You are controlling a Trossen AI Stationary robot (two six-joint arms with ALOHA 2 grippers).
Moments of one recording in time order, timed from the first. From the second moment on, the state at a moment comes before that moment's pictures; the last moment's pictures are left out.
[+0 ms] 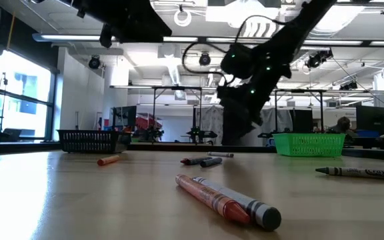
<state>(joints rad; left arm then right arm) -0.32 1.36 0.71 0.41 -0.95 -0.25 -0.36 1.78 0.98 -0.17 0.03 0.14</state>
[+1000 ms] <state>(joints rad) -0.32 1.28 0.71 0.29 -0.95 -0.22 -0.38 1.94 1.13 -0.28 0.02 0.07</state>
